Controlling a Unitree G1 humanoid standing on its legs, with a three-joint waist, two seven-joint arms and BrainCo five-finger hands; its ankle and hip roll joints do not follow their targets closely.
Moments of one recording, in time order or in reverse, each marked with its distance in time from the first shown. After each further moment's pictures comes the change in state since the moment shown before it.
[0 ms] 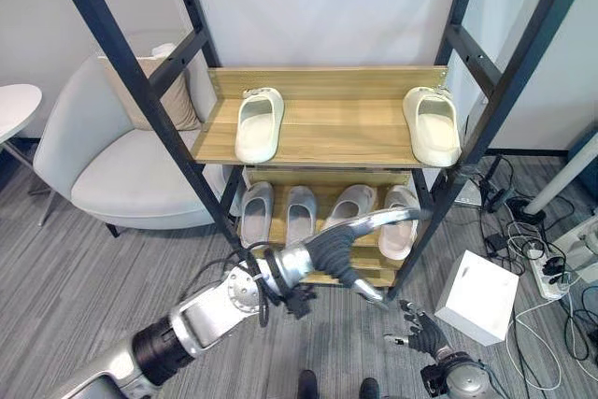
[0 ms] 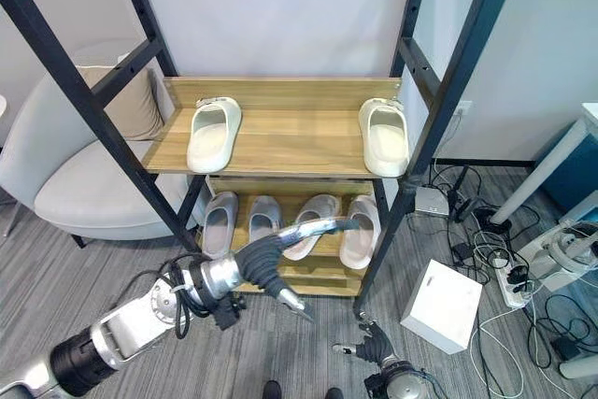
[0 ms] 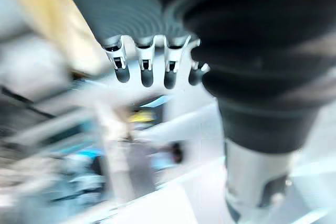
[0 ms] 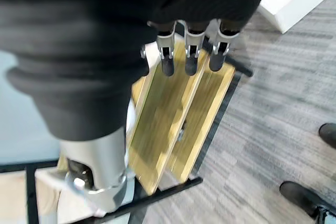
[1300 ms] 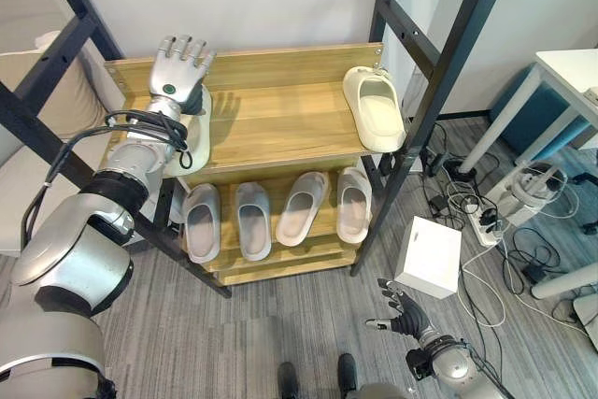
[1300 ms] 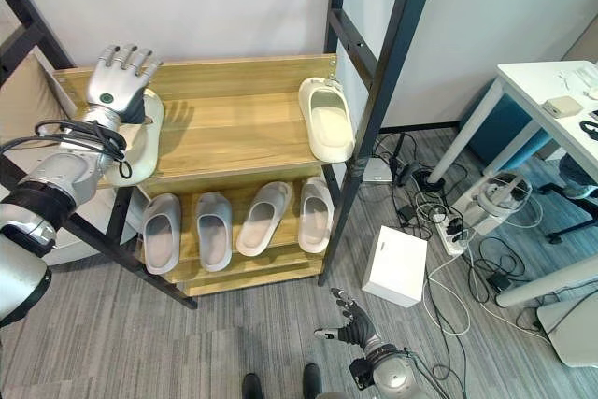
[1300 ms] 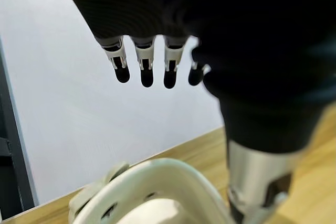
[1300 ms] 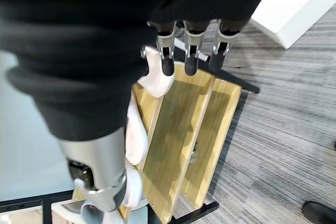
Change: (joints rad) left arm -0.773 0.325 -0.192 1.248 1.142 0.277 0.644; right arm -0.016 -0.035 0.076 -0.065 0.016 -0.098 -0.023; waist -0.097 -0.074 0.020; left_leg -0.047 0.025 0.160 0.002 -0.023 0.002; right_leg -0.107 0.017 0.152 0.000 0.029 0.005
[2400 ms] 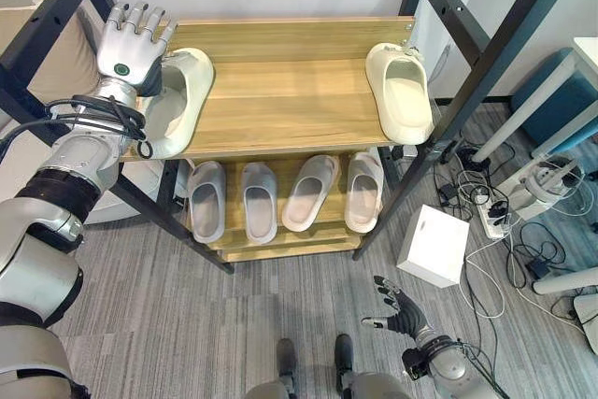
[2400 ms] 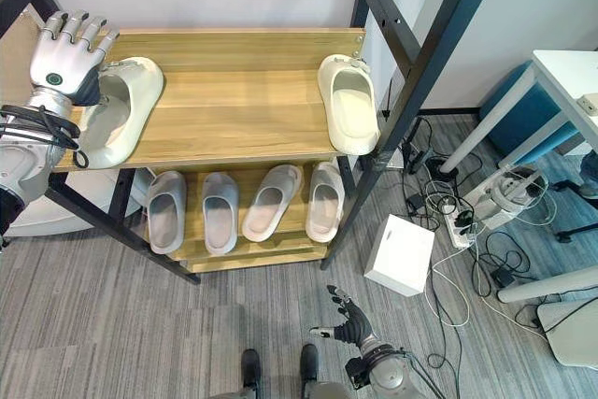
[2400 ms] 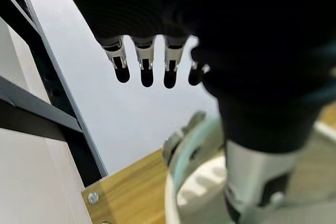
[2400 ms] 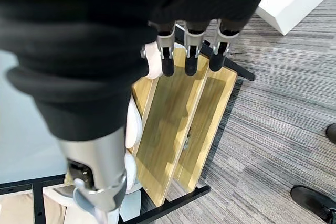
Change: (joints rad) left arm 0.047 0.177 0.028 -0.131 0.032 0.037 0.023; right arm 0.002 0.017 -0.005 -0.026 -0.013 -0.014 0.001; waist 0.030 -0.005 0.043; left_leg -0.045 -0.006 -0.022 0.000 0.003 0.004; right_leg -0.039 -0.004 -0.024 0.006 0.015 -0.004
